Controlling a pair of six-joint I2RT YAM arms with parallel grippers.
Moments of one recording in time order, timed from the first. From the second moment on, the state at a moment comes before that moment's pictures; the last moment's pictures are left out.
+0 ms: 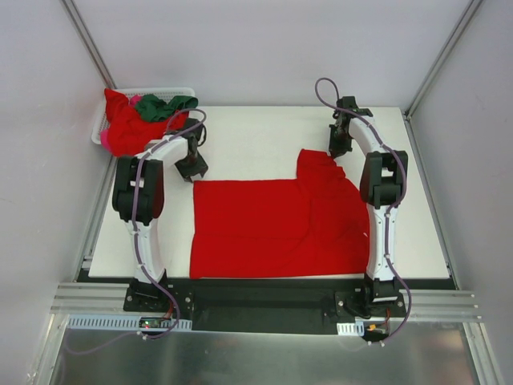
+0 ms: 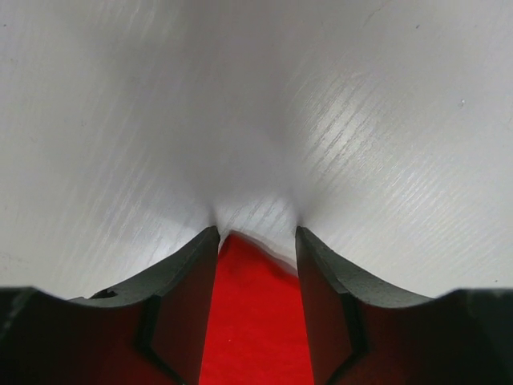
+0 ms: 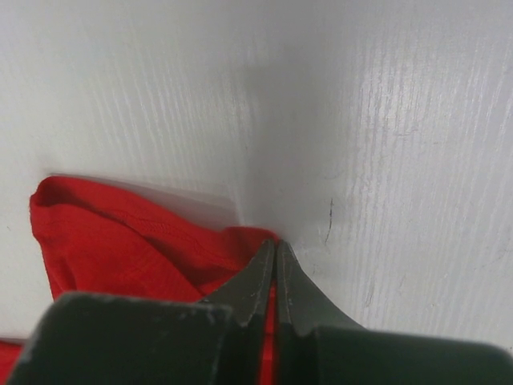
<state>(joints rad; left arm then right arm) -0.17 2.05 1.50 -0.74 -0.19 -0.75 0.12 2.43 2.14 -0.91 0.02 0.20</state>
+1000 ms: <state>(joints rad) -0.18 2.04 1.50 -0.76 -0.18 -0.80 0.12 2.43 2.14 -0.91 0.05 0.19</state>
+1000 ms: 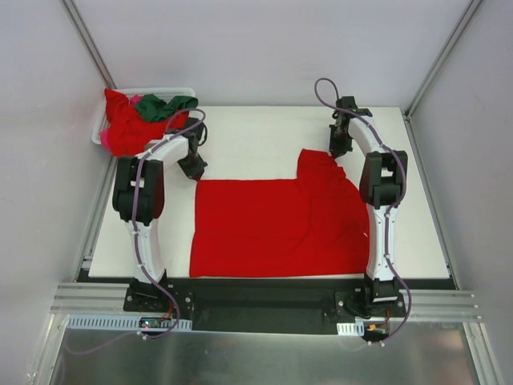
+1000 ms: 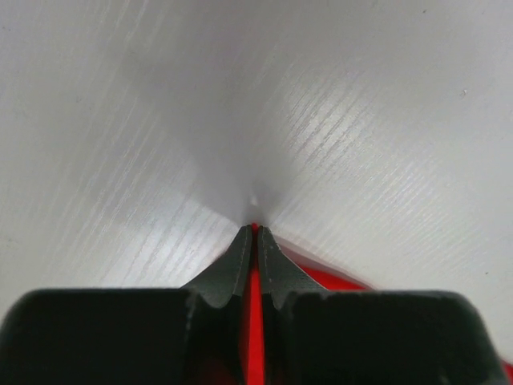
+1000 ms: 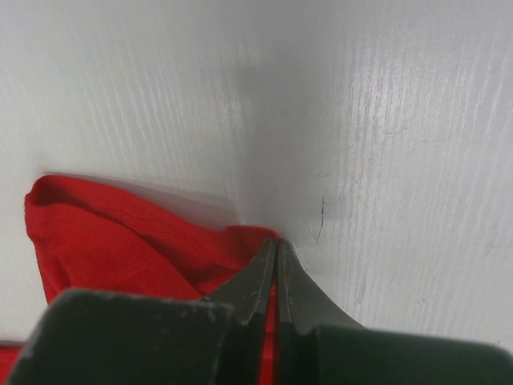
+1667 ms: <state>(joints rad) -0.18 2.24 1.89 -0.75 -0.16 -0.67 0.05 2.43 2.29 -0.77 0.03 0.25</state>
